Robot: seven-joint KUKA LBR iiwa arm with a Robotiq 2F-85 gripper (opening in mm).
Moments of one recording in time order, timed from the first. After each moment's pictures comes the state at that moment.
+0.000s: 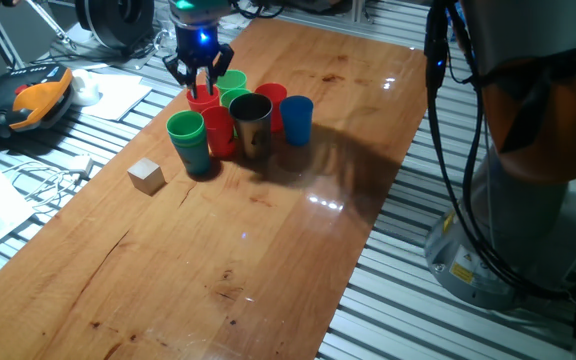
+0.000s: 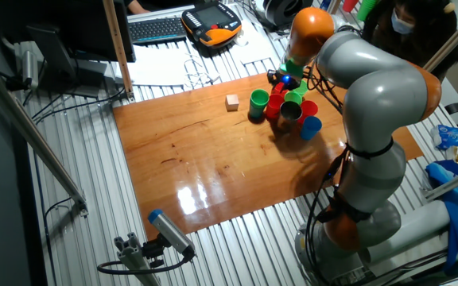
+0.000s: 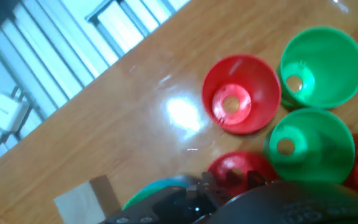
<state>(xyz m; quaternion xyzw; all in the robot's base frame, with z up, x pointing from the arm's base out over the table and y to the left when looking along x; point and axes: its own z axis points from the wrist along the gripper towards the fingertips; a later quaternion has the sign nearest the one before) 0.615 -0.043 0.170 0.31 0.95 0.03 0.06</state>
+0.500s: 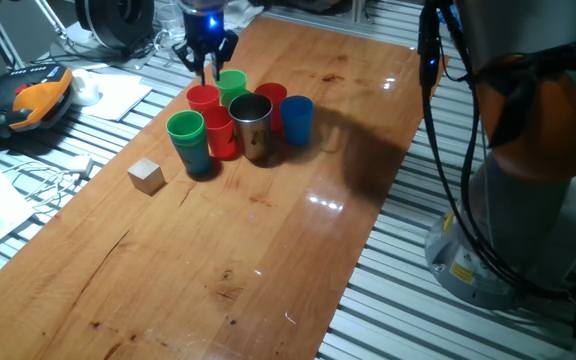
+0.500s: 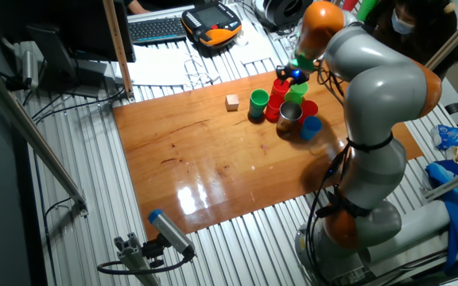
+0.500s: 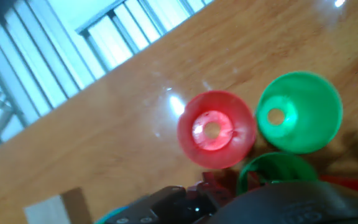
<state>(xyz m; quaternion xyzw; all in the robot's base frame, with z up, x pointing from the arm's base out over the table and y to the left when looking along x) 0.620 -0.086 0.175 0.25 0.97 0.03 0.05</state>
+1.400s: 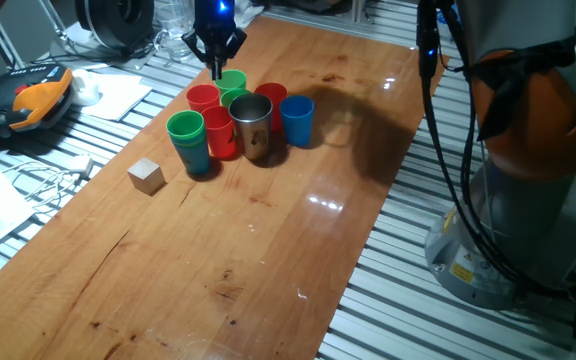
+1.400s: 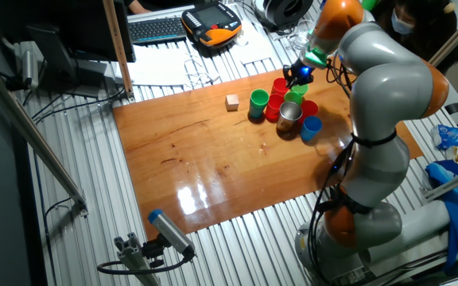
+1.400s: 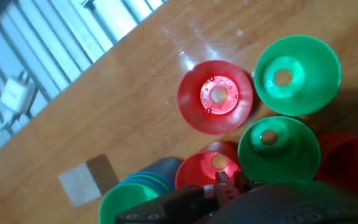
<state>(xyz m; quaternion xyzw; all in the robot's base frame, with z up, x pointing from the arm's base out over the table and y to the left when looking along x) 0.603 -0.079 0.189 0.31 0.94 0.11 0.00</state>
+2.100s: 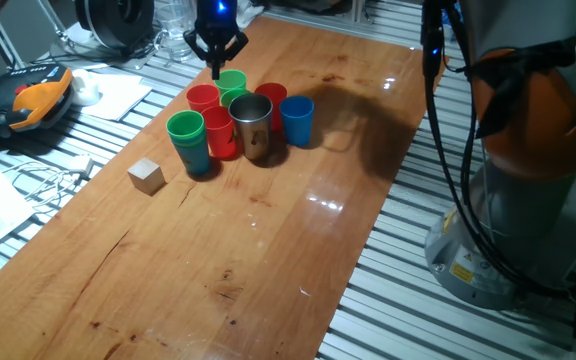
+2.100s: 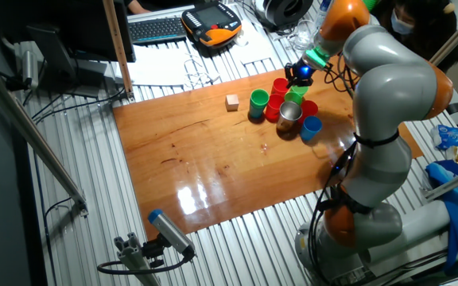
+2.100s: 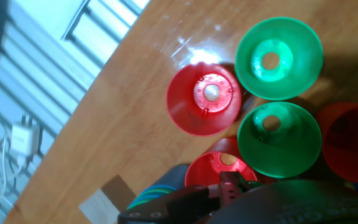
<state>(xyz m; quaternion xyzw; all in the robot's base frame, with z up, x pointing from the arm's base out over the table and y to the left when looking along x) 0.603 -0.078 0.189 0.42 0.90 0.13 -0.02</state>
